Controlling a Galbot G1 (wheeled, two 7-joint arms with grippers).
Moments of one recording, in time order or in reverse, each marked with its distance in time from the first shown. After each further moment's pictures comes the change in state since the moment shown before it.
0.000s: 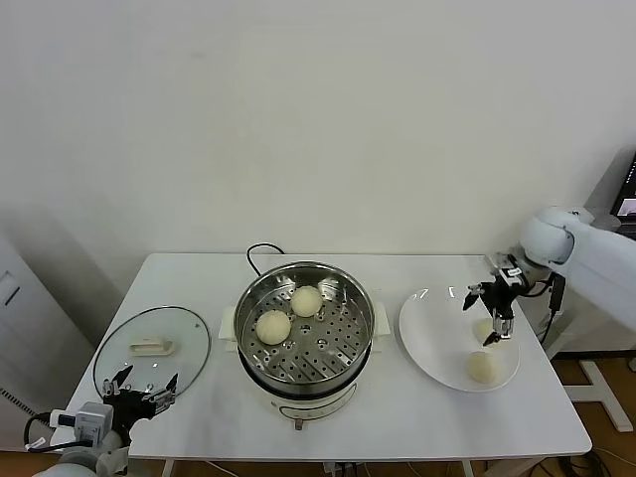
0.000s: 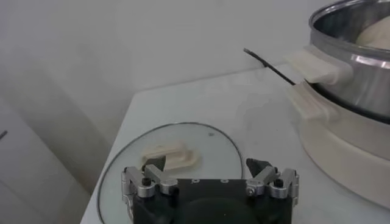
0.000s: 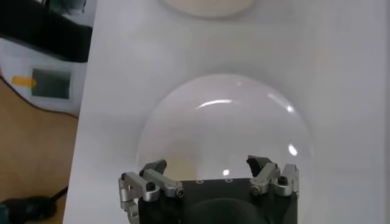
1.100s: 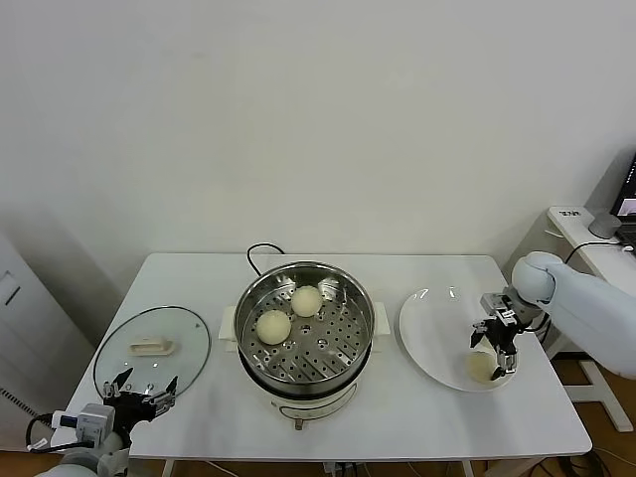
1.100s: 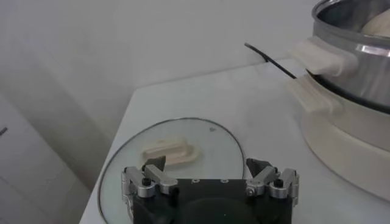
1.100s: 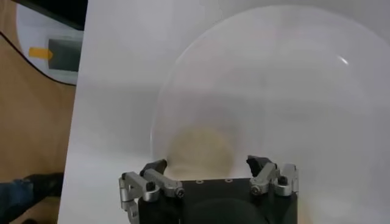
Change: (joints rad) left arm -0.002 -0.001 0.006 0.016 0.009 0.000 0.001; right arm -0.251 0.073 0.209 -0.146 -0.187 0.070 -0.018
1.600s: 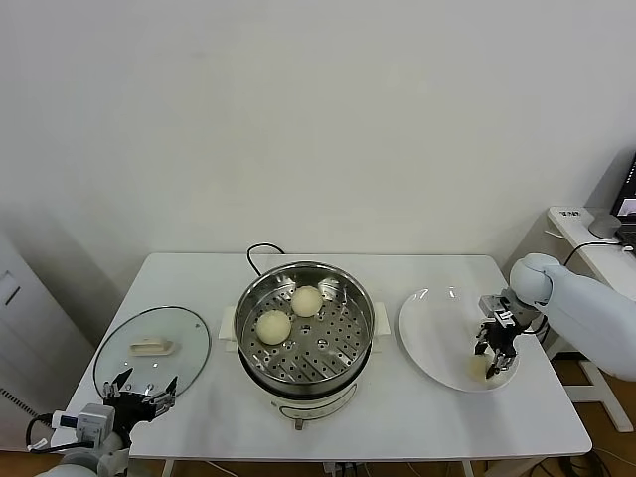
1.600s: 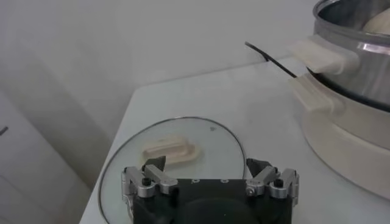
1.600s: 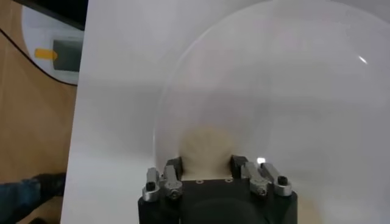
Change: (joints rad) left arm -0.001 -0.002 0.000 -0.001 0.001 0.000 0.000; right arm -0.009 -0.004 0.011 0.009 -0.008 -0.008 -0.030
